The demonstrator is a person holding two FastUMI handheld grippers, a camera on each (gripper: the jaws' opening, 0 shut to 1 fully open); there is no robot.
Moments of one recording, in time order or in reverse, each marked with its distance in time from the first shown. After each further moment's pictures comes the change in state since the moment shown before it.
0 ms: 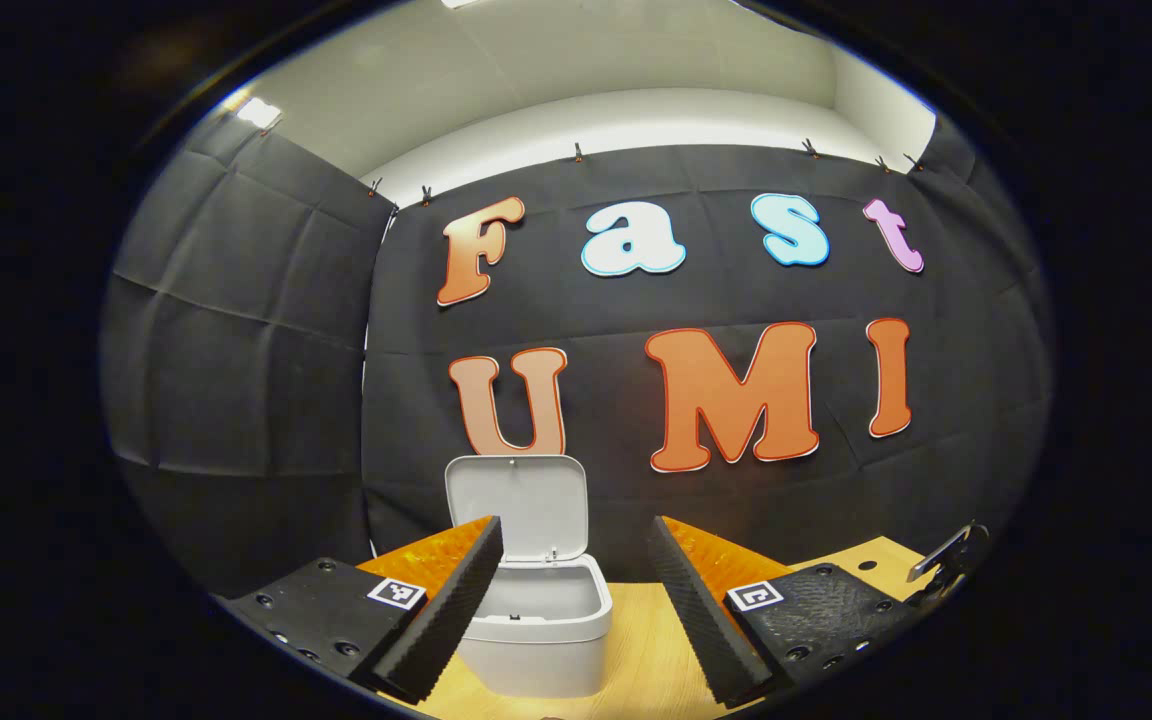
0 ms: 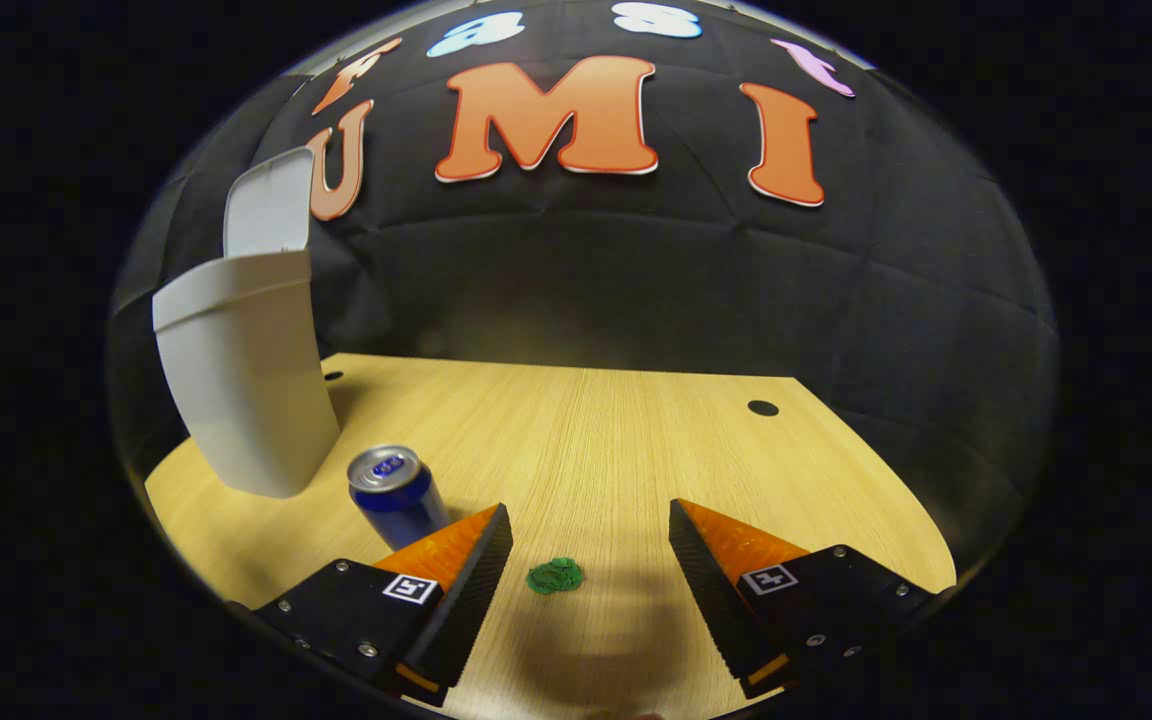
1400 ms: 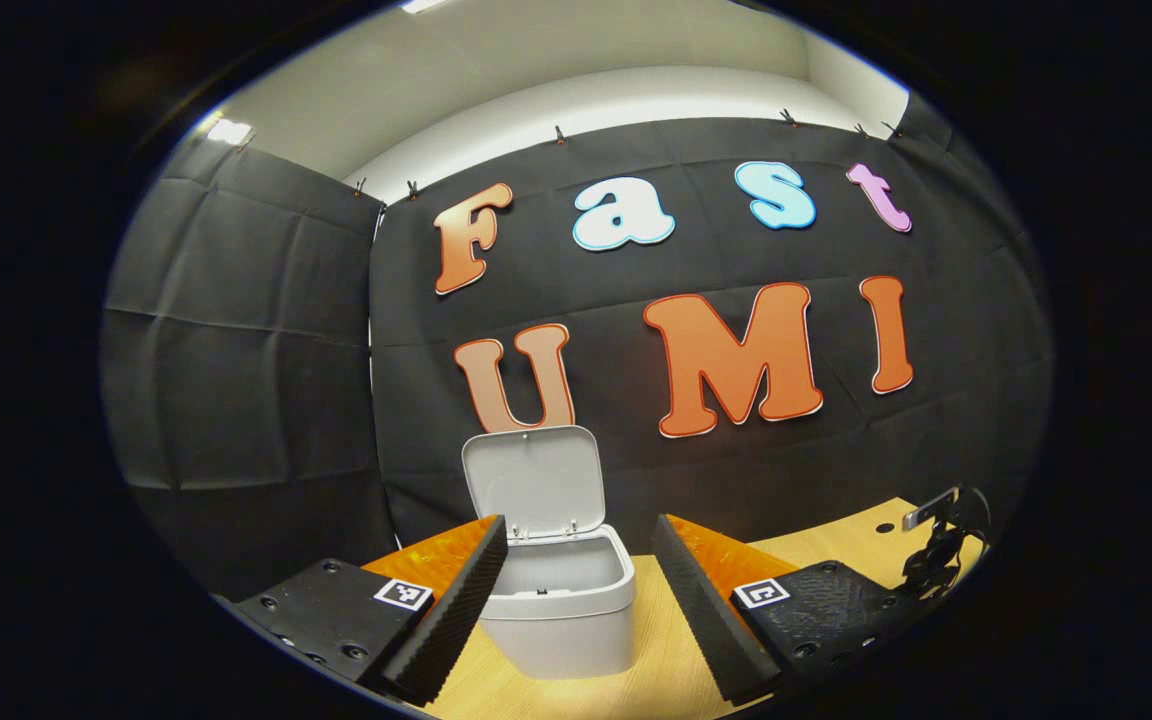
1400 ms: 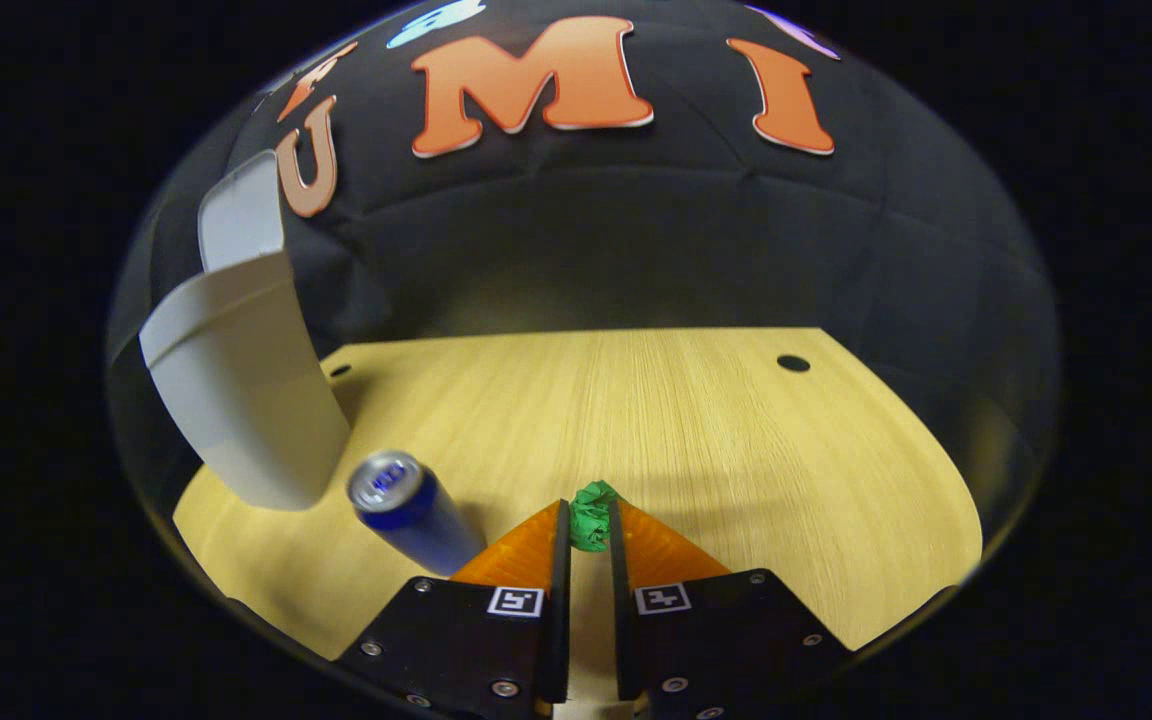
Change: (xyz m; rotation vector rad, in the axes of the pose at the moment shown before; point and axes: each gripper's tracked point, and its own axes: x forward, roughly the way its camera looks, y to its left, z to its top) left arm -0.023 0.007 -0.025 0.054 0.075 -0.008; right arm 0.005 0.017 0.036 0.126 0.049 0.070
